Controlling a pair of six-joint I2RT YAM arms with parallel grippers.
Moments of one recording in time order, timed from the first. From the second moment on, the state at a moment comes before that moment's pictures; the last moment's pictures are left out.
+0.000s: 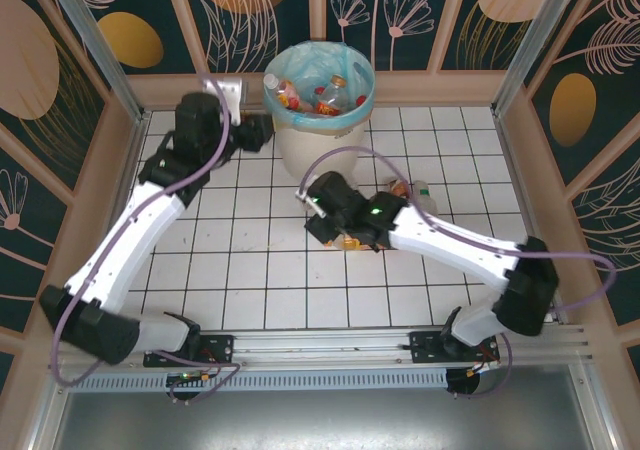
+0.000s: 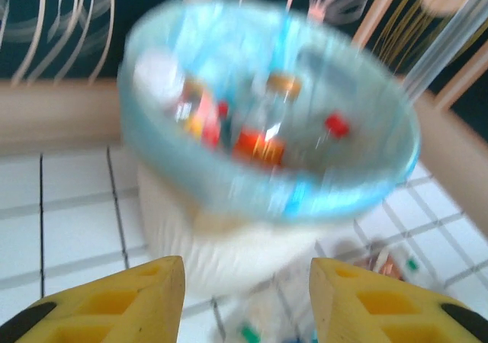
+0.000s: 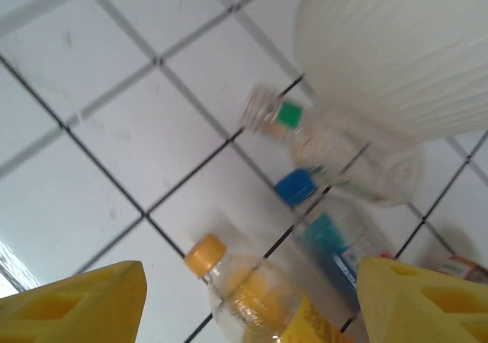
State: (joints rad) left arm -0.42 1.29 1.33 -0.43 0.08 -0.29; right arm 1.01 1.52 1.25 -0.70 0.29 -0.09
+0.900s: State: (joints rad) left arm -0.42 0.79 0.59 -0.43 -0.06 -0.41; right arm 1.00 1.94 1.36 -0.78 0.23 -0.40
